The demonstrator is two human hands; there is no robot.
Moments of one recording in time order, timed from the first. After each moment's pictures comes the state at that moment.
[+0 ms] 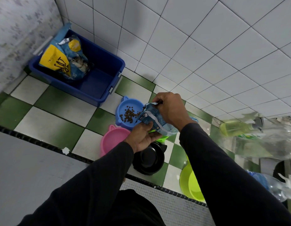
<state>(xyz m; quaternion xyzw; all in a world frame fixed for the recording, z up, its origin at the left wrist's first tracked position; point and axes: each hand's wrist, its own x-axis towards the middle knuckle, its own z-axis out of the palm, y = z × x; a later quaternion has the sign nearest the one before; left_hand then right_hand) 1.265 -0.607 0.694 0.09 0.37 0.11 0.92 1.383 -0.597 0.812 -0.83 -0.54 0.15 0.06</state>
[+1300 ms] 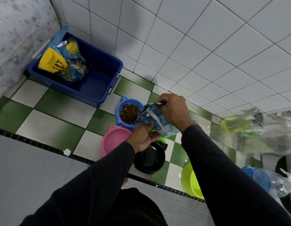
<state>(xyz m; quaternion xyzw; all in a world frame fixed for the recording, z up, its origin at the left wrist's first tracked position) 1.270 -0.613 0.690 0.13 0.39 0.11 0.91 1.388 -0.613 0.808 -0.84 -0.50 0.15 0.12</state>
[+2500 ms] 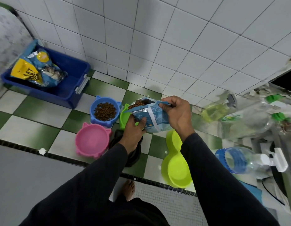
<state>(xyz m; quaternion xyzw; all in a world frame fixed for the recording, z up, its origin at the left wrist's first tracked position) 1.325 -0.703 0.730 0.36 0.36 0.26 0.82 1.463 -0.751 0.814 -0.80 -0.25 0.22 0.49</state>
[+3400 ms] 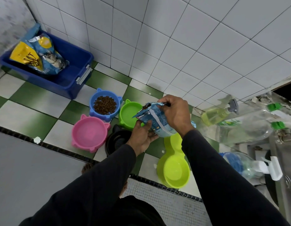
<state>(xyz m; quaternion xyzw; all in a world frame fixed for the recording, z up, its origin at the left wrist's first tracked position) 1.351 -0.733 0.704 0.16 0.38 0.19 0.89 1.467 -0.747 0.814 -0.86 -0.41 0.15 0.28</state>
